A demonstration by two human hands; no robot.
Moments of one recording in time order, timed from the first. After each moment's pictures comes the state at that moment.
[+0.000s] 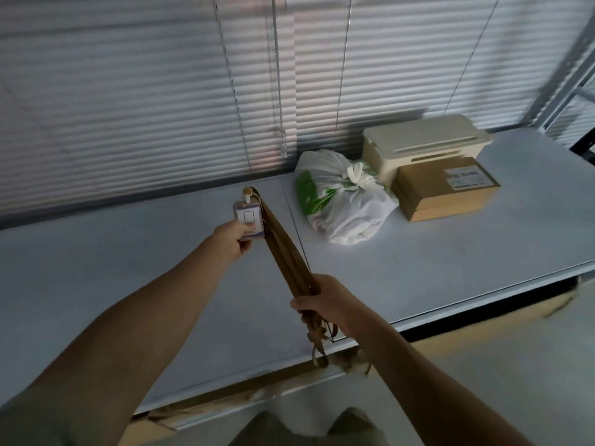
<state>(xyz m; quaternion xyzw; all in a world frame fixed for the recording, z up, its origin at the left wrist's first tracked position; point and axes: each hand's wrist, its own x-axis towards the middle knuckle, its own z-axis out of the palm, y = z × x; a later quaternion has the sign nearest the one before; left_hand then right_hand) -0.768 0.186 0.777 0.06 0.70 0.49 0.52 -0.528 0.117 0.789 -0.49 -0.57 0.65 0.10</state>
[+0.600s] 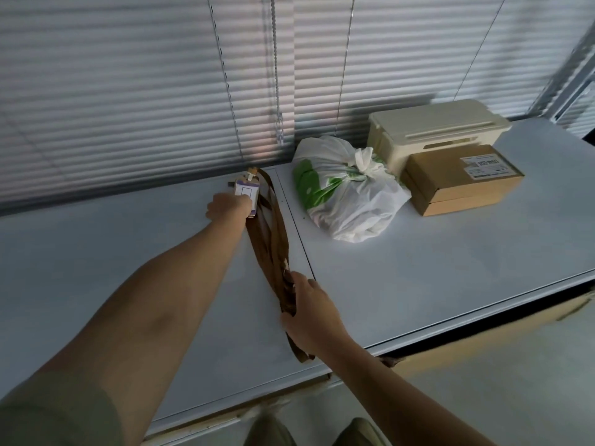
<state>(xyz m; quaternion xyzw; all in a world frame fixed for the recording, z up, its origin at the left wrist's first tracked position) -0.794 0.271 0.720 0.18 0.87 0.38 0.28 -0.574 0.107 0.730 -0.55 -0.74 0.37 0.09</state>
